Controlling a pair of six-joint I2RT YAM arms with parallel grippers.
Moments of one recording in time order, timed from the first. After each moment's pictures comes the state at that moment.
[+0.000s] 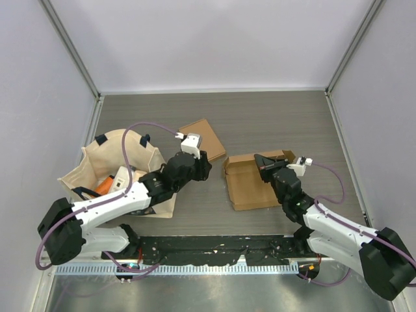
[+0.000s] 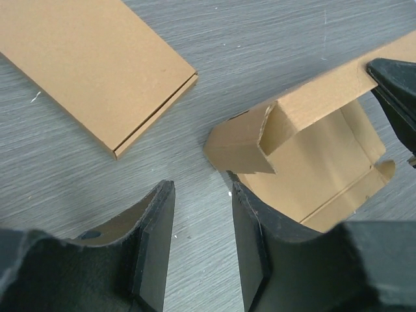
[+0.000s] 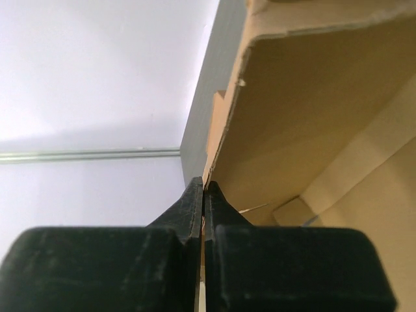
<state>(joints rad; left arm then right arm) -0.92 1.20 0.75 0.00 -0.33 -0.48 0.60 0.90 0.25 0.43 0.44 1.46</state>
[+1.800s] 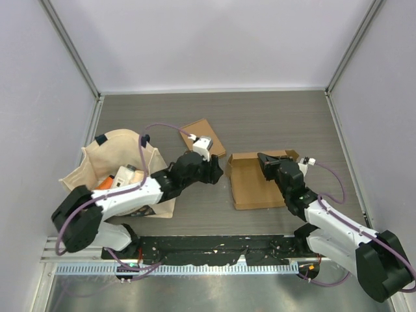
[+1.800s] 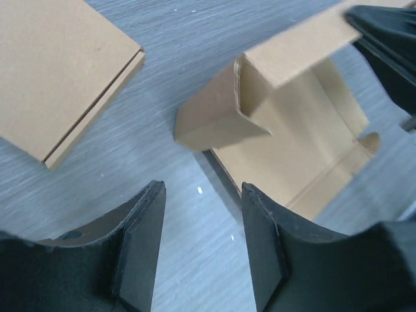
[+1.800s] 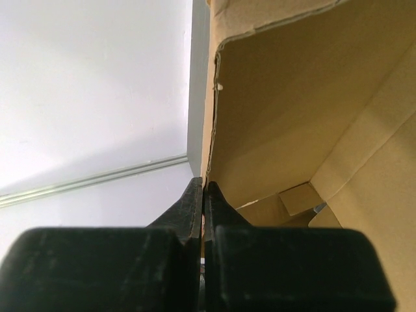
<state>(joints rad) -0.90 1.43 0.79 0.14 -0.14 -0.46 0.47 0.91 0.29 0.29 0.30 1.64</state>
